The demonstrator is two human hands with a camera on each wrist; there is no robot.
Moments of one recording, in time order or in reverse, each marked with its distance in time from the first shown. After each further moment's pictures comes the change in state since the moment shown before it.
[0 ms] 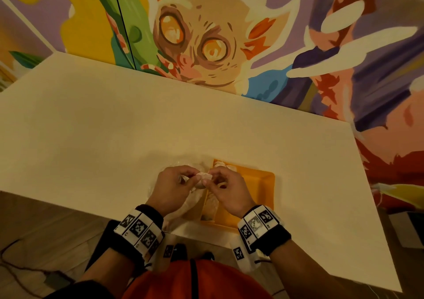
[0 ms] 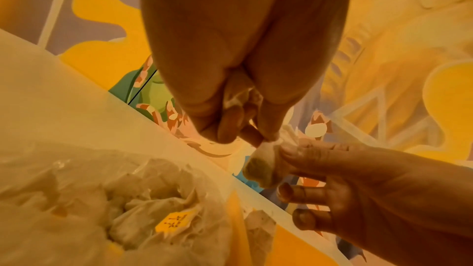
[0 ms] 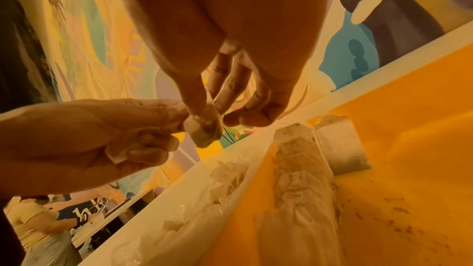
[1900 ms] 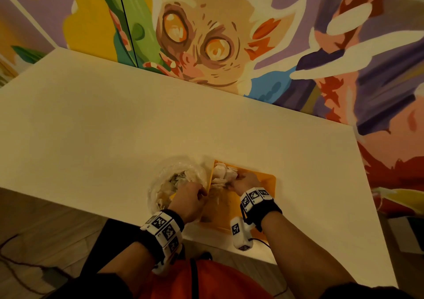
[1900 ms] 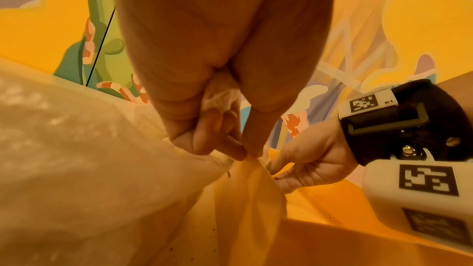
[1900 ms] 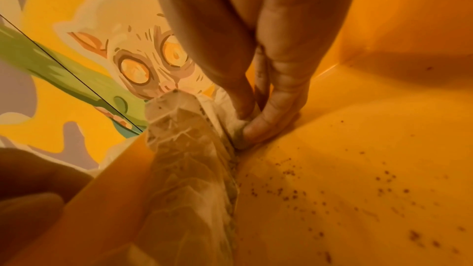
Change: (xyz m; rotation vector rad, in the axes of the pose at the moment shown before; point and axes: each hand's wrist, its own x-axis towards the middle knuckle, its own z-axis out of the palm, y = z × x) left_hand 0.005 -0.025 0.045 0.408 -0.237 -0.174; right_hand 0.057 0.101 -0.029 -0.176 0.103 0.734
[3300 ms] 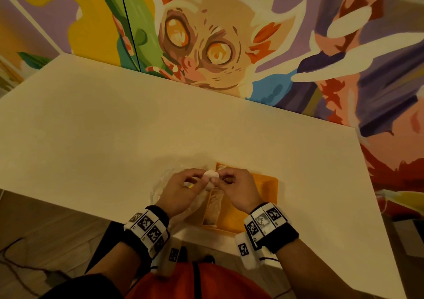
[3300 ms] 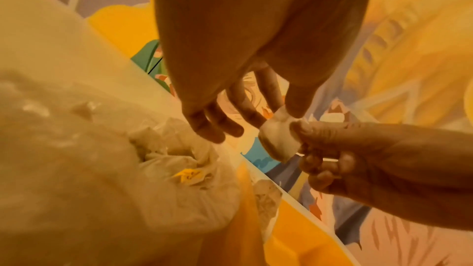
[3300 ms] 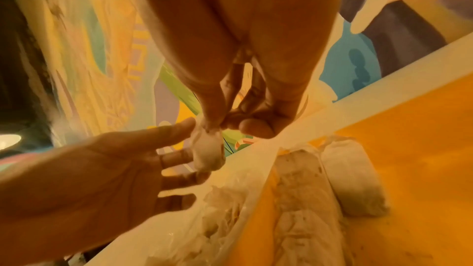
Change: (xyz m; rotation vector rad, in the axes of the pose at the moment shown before) left_hand -0.006 -0.001 -0.033 -0.584 0.124 0.127; right_hand -0.097 -0.049 -0.006 0.087 -0.045 -0.651
